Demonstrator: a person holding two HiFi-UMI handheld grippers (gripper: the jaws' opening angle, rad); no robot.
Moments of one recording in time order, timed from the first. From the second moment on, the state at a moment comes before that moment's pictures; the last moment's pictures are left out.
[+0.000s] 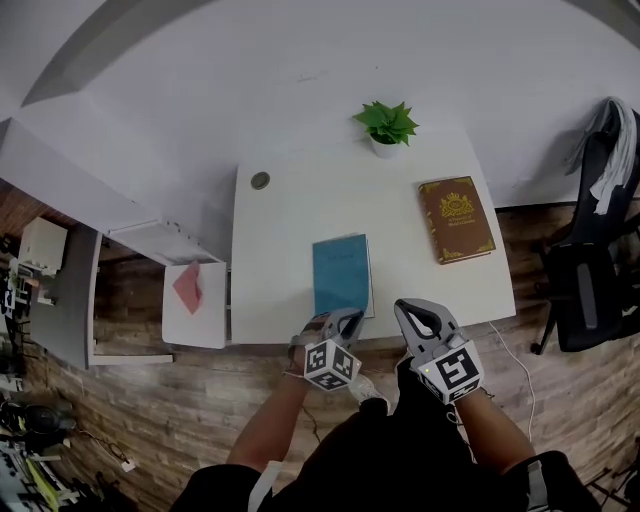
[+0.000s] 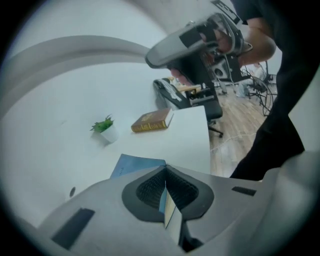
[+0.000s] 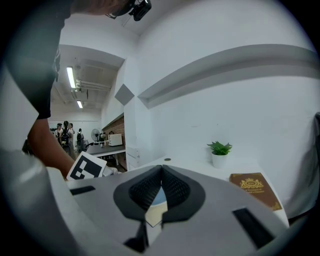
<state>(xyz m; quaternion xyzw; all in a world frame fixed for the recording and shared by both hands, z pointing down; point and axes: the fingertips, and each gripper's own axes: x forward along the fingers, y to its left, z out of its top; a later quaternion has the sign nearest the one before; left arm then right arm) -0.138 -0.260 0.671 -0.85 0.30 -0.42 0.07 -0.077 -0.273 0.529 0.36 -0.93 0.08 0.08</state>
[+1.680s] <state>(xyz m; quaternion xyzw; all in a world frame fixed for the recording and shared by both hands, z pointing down) -0.422 -0.203 0.704 -0.58 0.75 -0.15 -0.27 -0.148 -0.257 0.514 0.32 -0.94 0.05 0.11</state>
